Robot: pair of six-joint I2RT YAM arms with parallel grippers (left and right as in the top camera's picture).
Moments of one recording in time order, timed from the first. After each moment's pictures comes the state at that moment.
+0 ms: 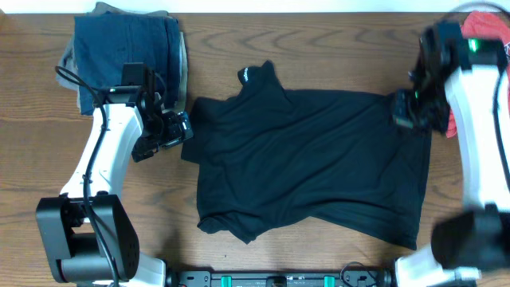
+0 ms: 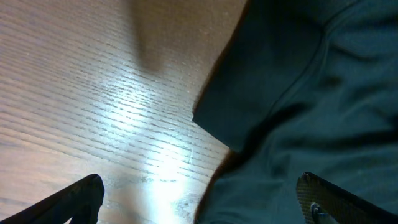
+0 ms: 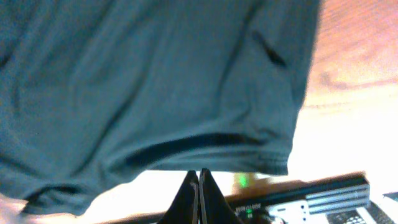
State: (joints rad) left arm 0.03 1.68 1.25 -1.06 0.12 -0.35; right arm -0.03 1.65 1.63 -1.54 -0.02 0.35
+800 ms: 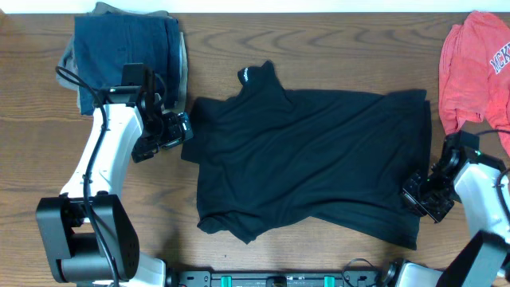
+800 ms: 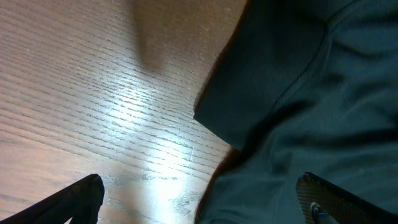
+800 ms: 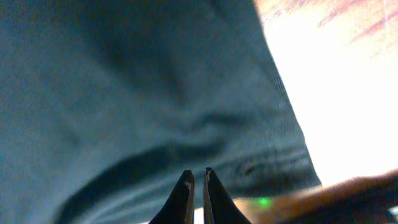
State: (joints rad) left arm 0.03 1.68 1.25 -1.06 0.12 -0.35; right arm -0.39 1.44 0.79 -1.03 -0.10 0.45
